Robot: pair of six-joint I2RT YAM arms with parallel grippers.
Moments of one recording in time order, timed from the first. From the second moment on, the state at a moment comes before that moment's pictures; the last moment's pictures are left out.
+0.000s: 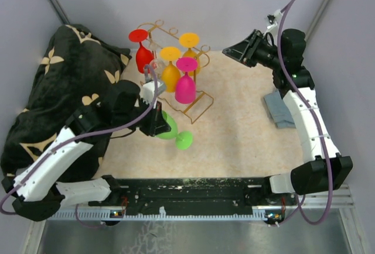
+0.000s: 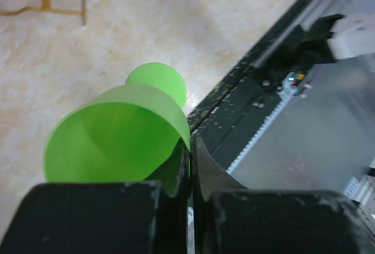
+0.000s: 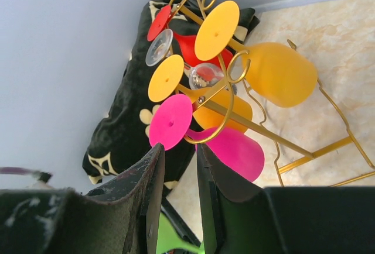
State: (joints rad) left arm -0.85 1.13 1.43 -0.99 0.15 -0.34; right arm 0.13 1.36 1.50 -0.26 -0.69 0.79
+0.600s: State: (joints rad) left arm -0.85 0.95 1.49 -0.51 0.49 -0.37; right arm 0.10 1.33 1.44 -0.26 -0.70 0.79
